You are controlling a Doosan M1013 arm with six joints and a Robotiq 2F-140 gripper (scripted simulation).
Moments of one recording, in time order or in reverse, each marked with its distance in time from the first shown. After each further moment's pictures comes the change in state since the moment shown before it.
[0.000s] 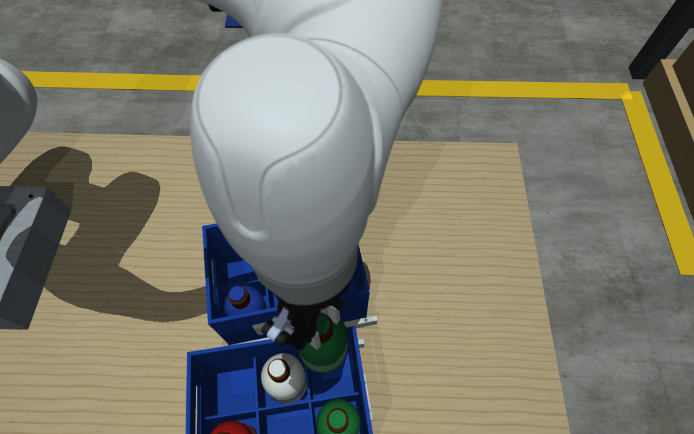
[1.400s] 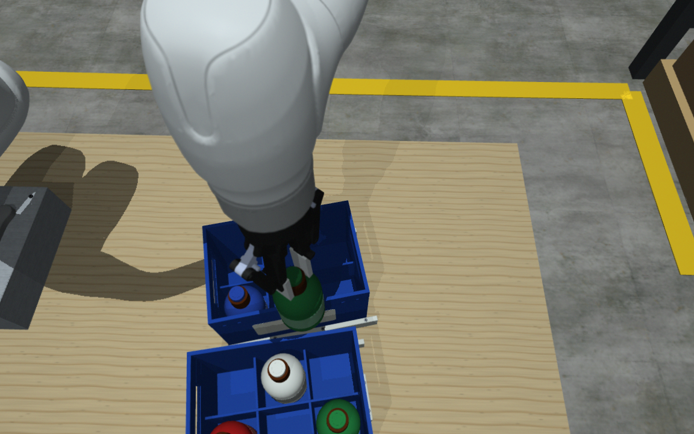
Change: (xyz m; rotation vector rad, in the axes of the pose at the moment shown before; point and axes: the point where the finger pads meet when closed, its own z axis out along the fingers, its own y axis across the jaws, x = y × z) arm -0.070 -0.030 0.000 0.000 0.000 0.000
